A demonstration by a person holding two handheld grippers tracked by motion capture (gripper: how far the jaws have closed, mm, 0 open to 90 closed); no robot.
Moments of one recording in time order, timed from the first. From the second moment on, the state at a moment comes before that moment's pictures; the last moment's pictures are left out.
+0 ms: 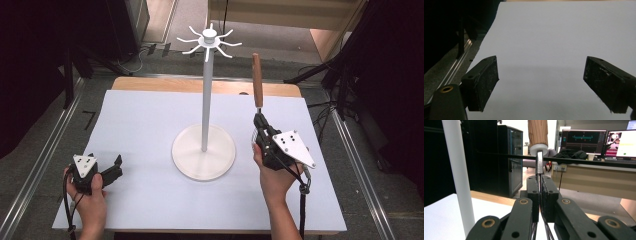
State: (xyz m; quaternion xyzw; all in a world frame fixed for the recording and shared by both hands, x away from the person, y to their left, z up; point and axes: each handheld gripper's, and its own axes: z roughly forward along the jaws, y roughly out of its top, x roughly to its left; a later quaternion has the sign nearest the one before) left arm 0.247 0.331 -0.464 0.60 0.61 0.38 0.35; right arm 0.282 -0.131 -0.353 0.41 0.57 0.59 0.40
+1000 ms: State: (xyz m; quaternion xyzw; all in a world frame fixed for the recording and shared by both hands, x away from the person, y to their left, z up) left arm 0.247 0.332 -0.464 0.60 0.61 0.38 0.35; right arm 0.281 -0.116 -0.323 0.39 0.55 0.61 0.42
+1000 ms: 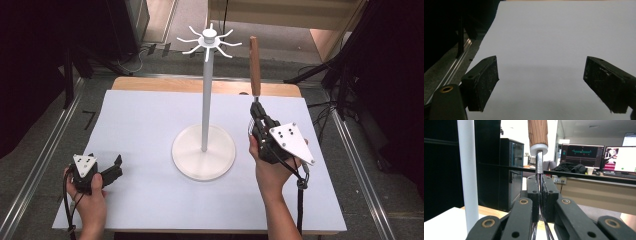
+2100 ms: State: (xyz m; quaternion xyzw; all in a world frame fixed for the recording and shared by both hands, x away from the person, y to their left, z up) left arm 0.247 0.332 -0.464 0.60 0.61 0.38 0.35; right arm 0.276 -0.102 -0.313 0.36 0.55 0.60 0.45
